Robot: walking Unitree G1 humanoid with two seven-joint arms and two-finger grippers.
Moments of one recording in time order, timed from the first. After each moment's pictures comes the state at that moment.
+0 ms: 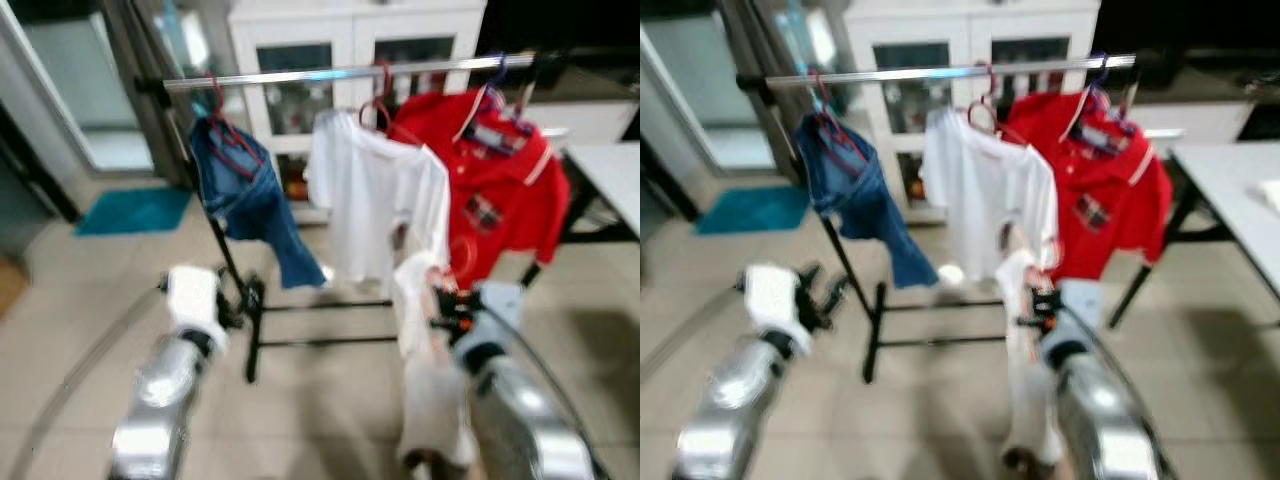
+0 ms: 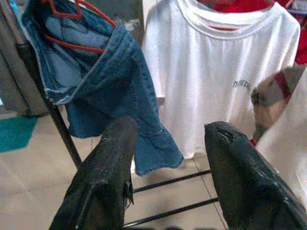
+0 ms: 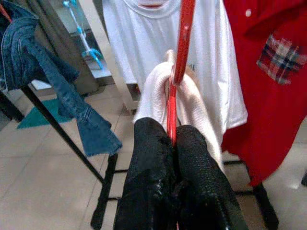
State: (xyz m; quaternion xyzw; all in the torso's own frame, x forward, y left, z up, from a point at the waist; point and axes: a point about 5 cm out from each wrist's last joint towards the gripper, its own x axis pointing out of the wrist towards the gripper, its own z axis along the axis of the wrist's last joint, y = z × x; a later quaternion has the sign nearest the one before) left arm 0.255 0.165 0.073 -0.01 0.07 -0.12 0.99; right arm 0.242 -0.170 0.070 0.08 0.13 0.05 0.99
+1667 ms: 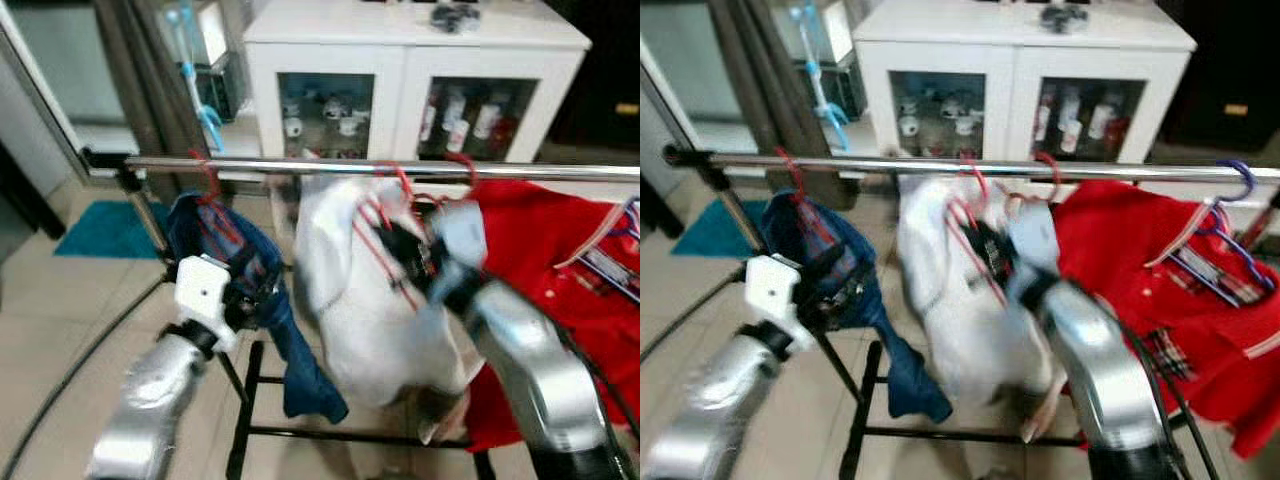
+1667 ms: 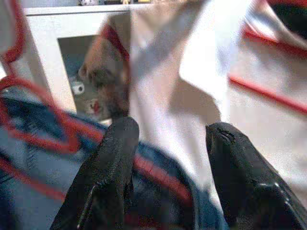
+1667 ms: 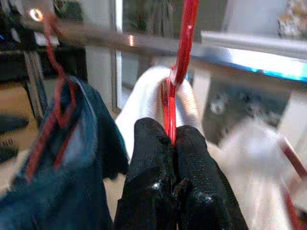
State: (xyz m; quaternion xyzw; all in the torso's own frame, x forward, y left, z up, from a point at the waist) left arm 0.238 0.155 0.121 0.02 0.00 -0.24 0.97; right arm 0.276 -0.117 0.172 -0.03 -0.02 0.30 0.95
